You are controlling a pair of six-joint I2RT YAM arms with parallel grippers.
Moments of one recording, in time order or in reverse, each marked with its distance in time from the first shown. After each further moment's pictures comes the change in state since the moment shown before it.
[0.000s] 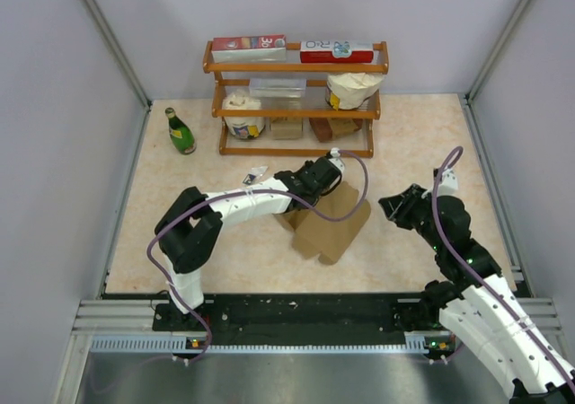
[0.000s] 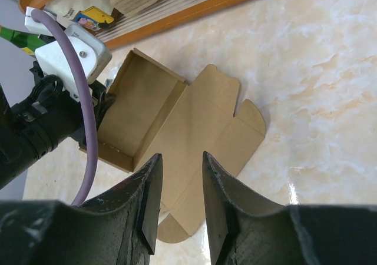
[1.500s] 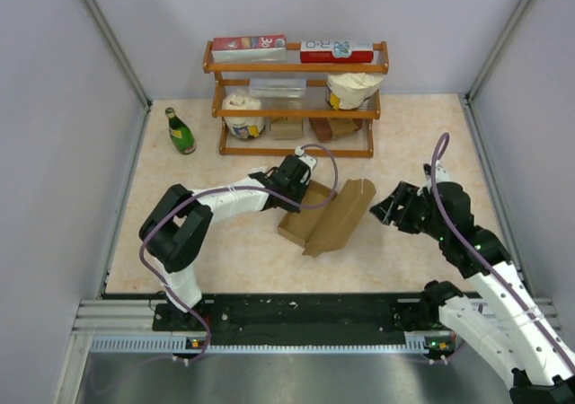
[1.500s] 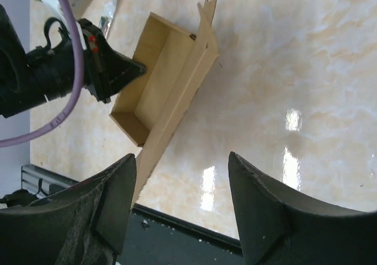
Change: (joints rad) left arm 0.172 -0.060 -0.211 0.143 0.546 -0.394; right arm -0.004 0.118 0.217 -0.297 -0.134 -0.023
